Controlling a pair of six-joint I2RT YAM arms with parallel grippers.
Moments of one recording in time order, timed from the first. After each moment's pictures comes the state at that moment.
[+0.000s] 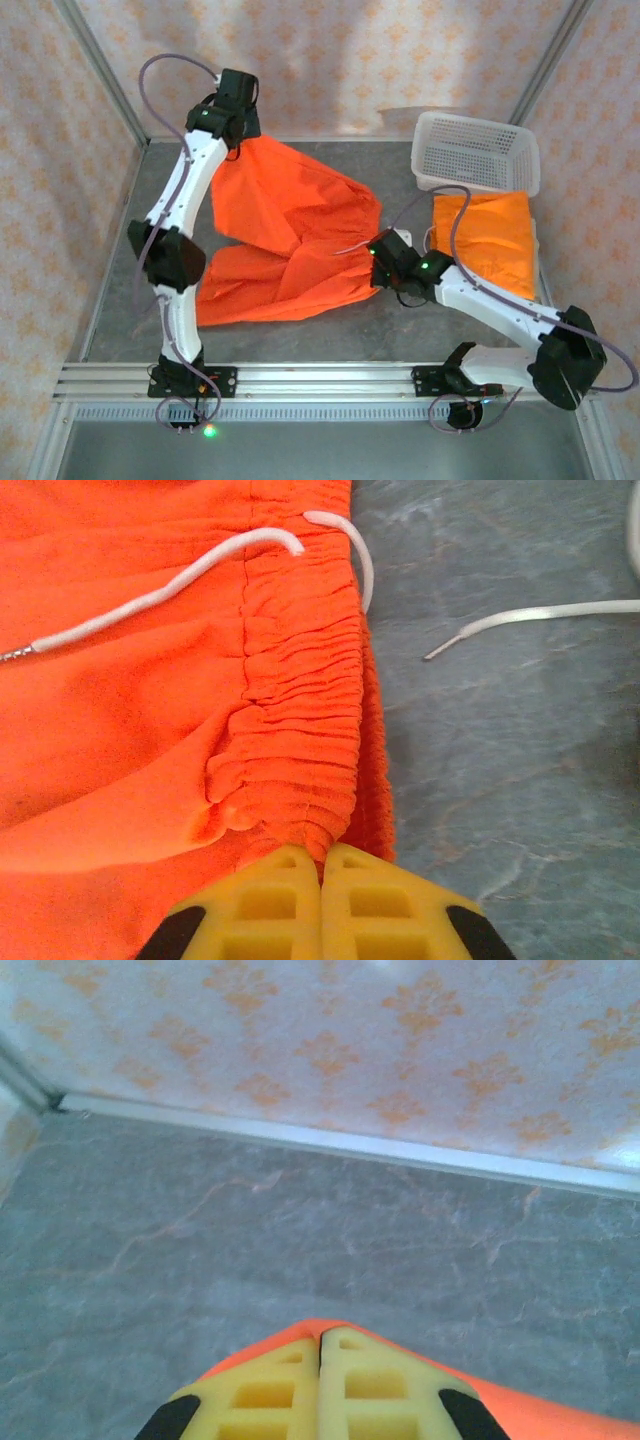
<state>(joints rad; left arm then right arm) -0.20 2.10 2.34 -1.00 -0.34 -0.32 0.75 1.17 0.81 -0.73 0.26 0.75</state>
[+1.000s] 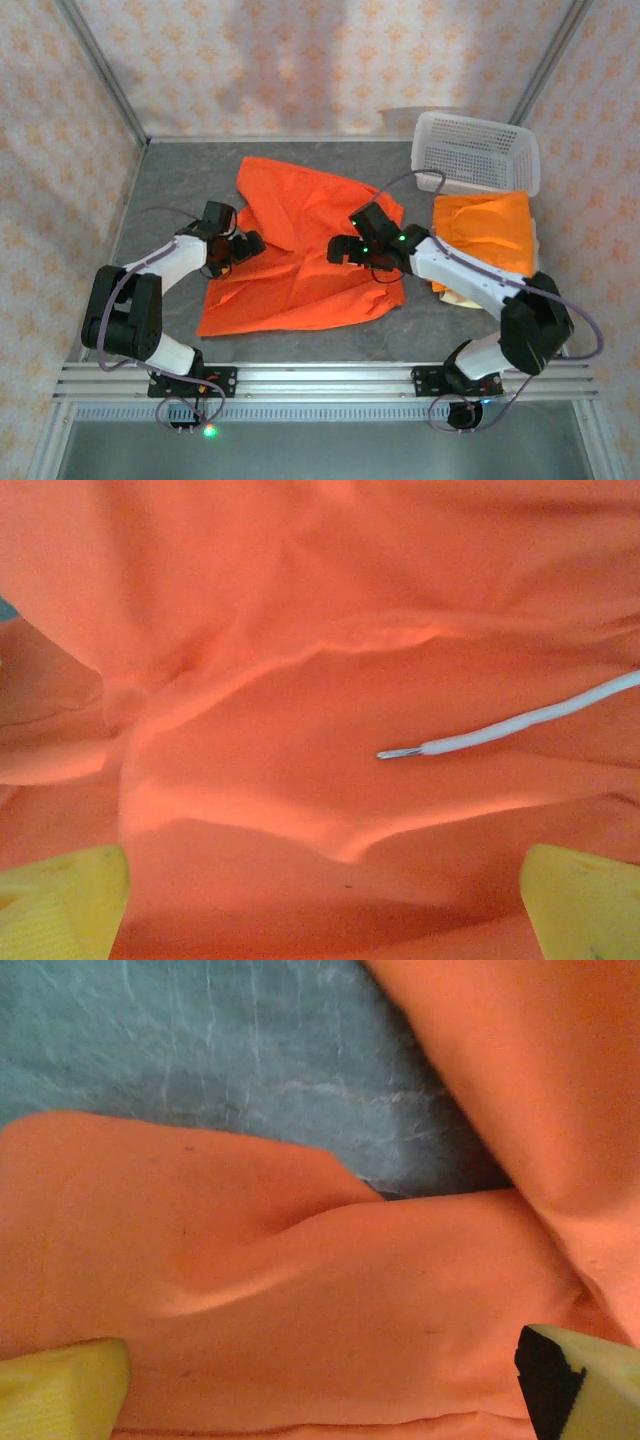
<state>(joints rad) -0.13 1.50 0.78 -0.43 0.14 -0.69 0.71 1.45 1.01 -0.58 -0.04 0.75</state>
